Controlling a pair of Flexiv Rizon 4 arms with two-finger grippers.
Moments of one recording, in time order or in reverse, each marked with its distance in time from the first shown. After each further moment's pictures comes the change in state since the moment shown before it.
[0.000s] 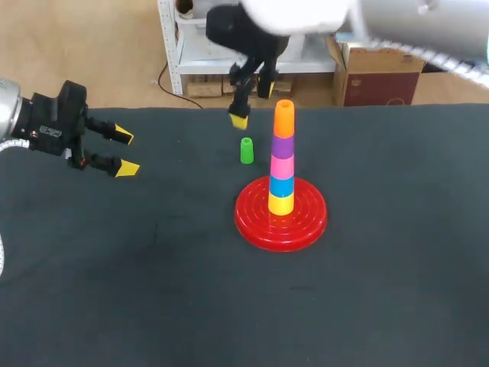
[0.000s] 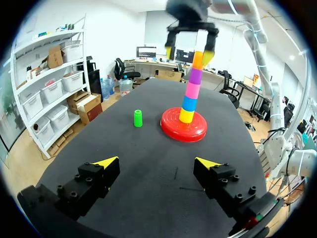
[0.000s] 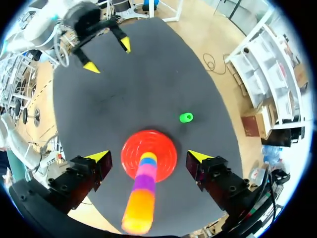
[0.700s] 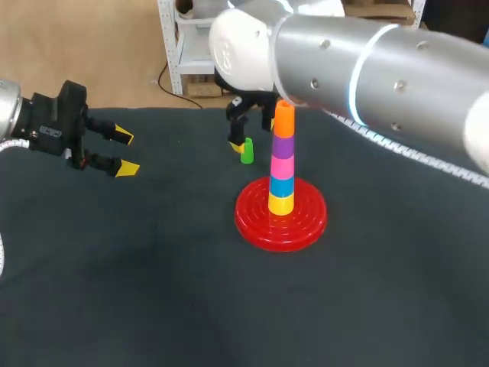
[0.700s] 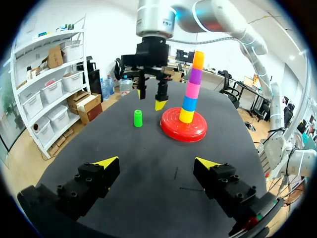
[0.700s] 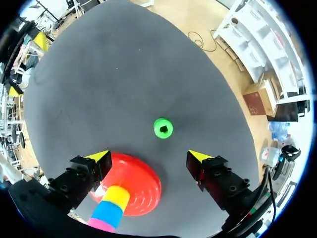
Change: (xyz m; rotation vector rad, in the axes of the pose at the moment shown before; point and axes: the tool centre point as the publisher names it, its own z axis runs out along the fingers) left arm 0.000 0.000 0.000 0.000 0.000 0.000; right arm -0.022 -0.079 0.126 -0.001 0.064 0.185
